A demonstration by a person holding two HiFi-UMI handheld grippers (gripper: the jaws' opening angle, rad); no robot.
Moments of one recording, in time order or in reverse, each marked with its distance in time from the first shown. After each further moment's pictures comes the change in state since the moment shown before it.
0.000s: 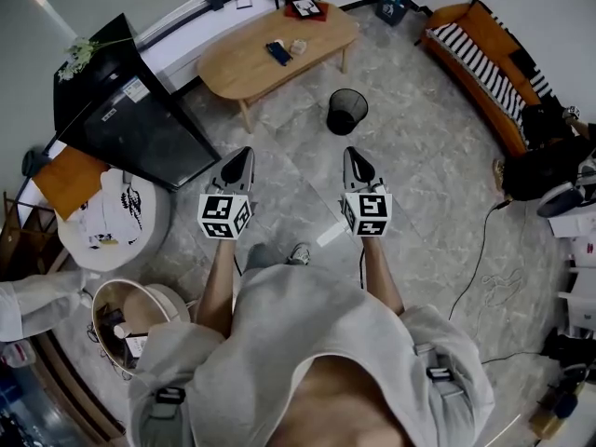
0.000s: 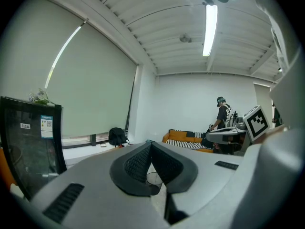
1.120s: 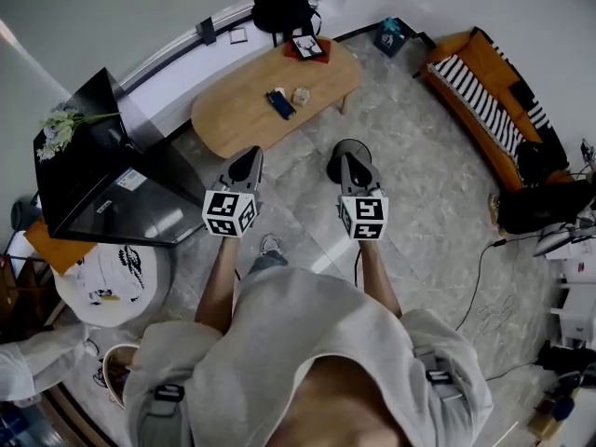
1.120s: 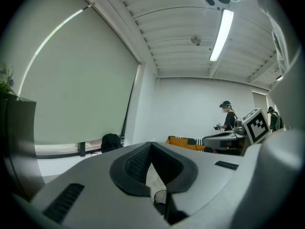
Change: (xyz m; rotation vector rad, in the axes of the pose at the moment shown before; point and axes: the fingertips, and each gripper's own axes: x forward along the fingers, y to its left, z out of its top) left arm 0.216 0.148 0.058 -0.036 -0.051 -0.100; right arm 0.245 -0.030 0.073 -0.037 0.015 -0.048
